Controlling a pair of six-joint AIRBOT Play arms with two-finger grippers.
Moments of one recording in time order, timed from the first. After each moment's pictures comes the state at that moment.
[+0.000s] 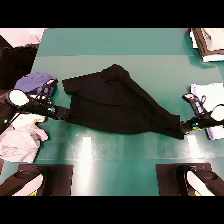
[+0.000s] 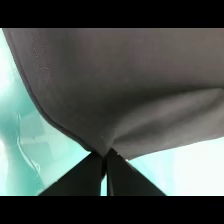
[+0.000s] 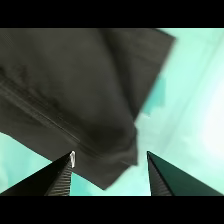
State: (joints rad) left arm -0.08 -1.03 0.80 1.11 -1.11 -1.35; right arm -0.10 -0.89 0.62 -1.54 1.18 1.22
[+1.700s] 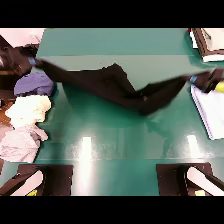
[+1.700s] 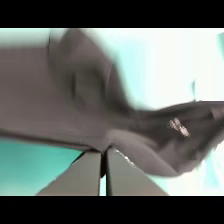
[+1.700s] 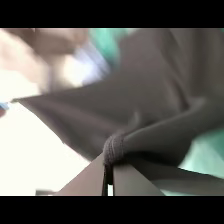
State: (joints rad) left arm 0.24 -1.03 1.42 0.66 -1.21 -1.31; right arm -0.51 -1.08 1.05 -0.18 1.46 1.17
